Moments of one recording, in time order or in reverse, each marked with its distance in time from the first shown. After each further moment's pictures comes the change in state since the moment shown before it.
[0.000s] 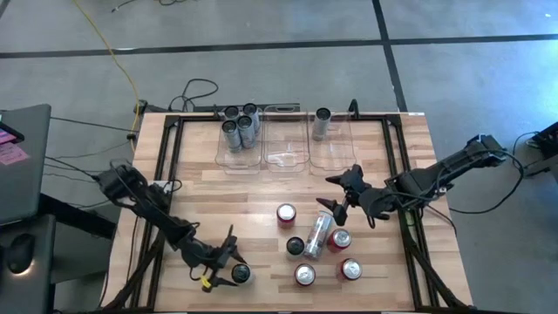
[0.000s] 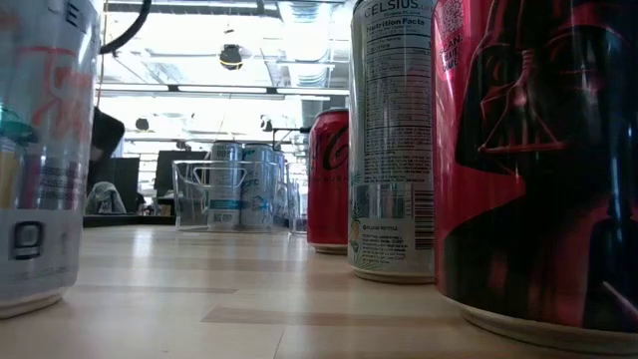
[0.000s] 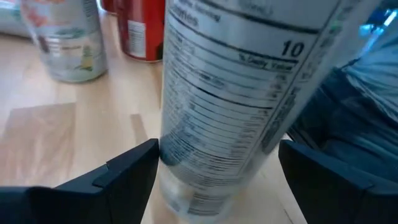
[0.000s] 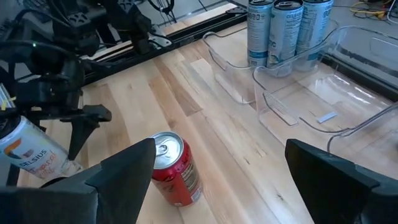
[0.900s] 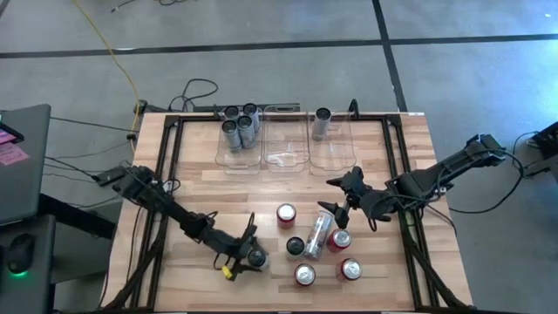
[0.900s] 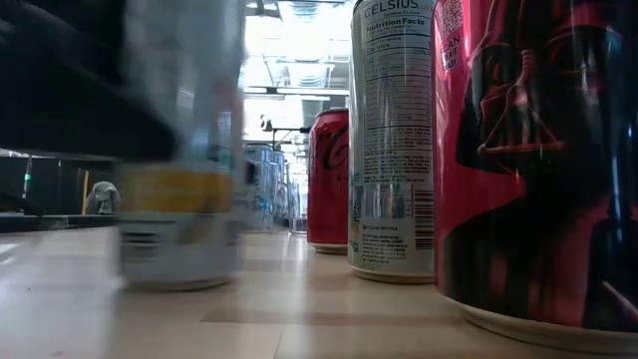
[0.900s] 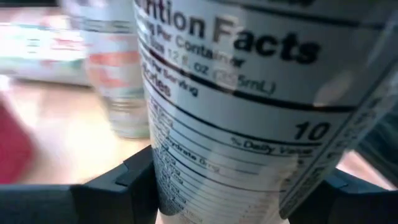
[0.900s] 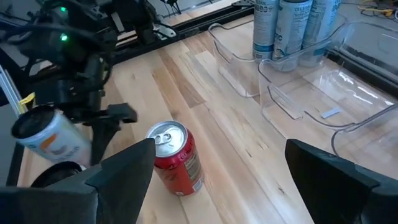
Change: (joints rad) left arm 0.241 0.093 0.121 0.021 0.126 0.186; right arm 0.021 0.000 0.000 -0.027 -0.011 -0.010
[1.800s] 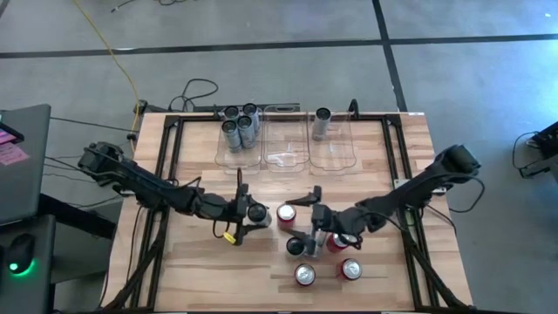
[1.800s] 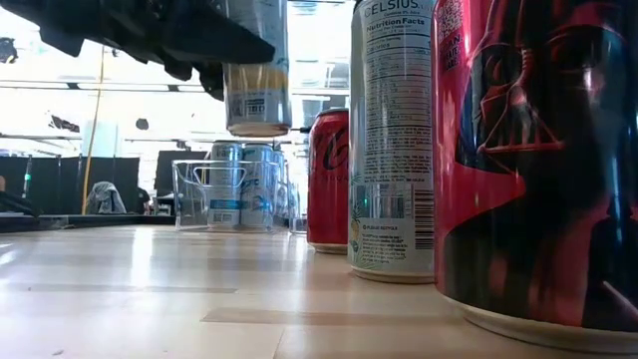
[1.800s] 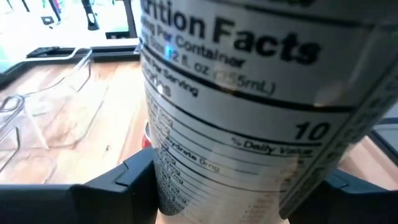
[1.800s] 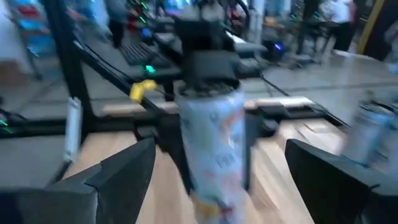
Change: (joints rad) left arm 0.214 -0.474 0.000 -0.421 -0.119 0.076; right arm -0.002 0.430 0.000 0.971 -0.092 -0.547
